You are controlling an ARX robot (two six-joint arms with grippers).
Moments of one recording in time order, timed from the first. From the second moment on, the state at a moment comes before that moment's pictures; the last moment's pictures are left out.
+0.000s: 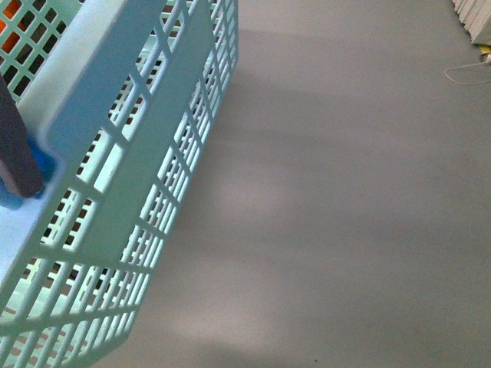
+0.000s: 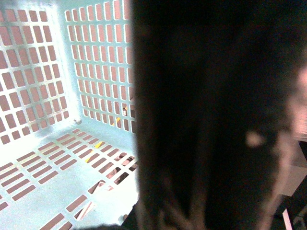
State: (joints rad) left arm -0.10 0.92 0.66 0.05 0.23 -1.55; right arm 0.00 0.00 0.02 0.00 0.00 0.00
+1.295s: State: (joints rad) left arm -0.11 0.92 0.67 0.05 0.22 -1.55; right arm 0.00 0.00 0.02 0.00 0.00 0.00
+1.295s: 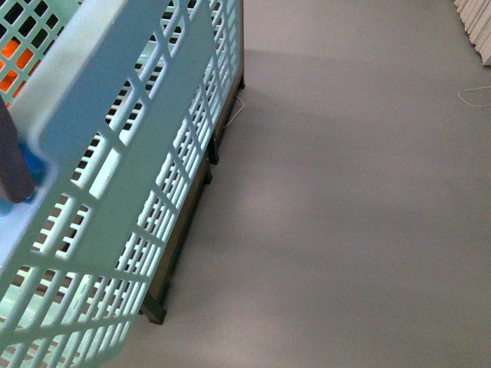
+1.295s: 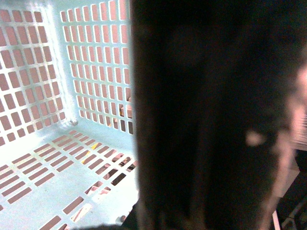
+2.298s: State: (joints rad) left arm -0.11 0.92 0.67 0.05 0.23 -1.55; right arm 0.00 0.00 0.02 0.00 0.00 0.00
